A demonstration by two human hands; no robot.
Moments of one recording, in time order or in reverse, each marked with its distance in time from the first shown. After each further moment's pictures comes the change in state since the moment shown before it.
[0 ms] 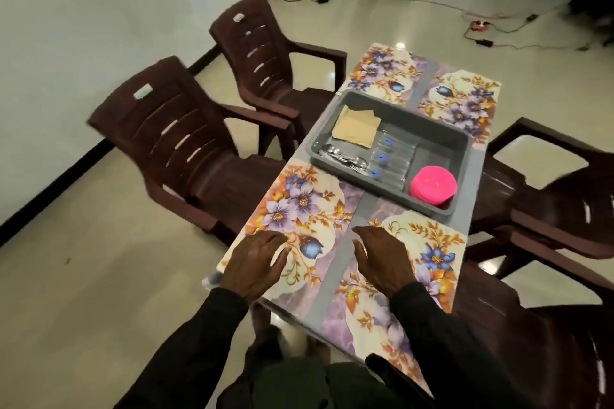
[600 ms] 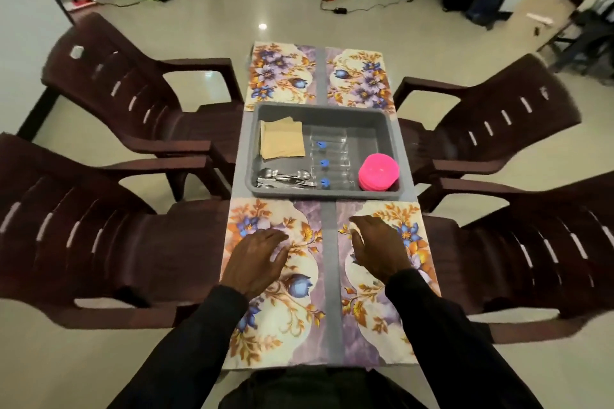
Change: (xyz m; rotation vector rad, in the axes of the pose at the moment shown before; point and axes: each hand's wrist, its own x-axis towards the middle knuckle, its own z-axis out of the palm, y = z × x) left_hand 0.164 -0.064 0.026 -0.238 -0.283 0.333; right_hand 0.066 -0.010 -0.010 -0.067 0.024 0.524
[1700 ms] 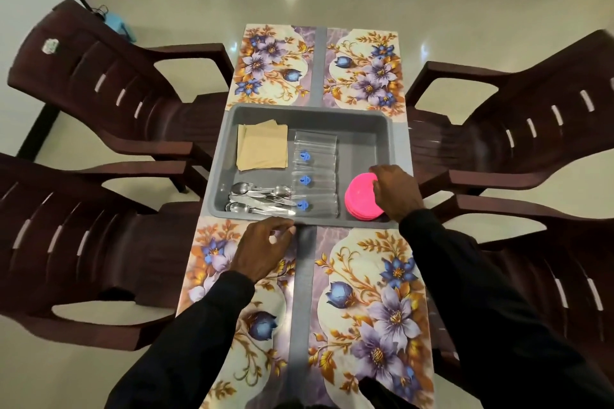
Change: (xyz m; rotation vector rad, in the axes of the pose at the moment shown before) left_hand 0.162 0.045 0.084 -0.384 -0.064 -0.465; right_hand 0.209 0.186 0.005 -0.033 -0.096 -0.009
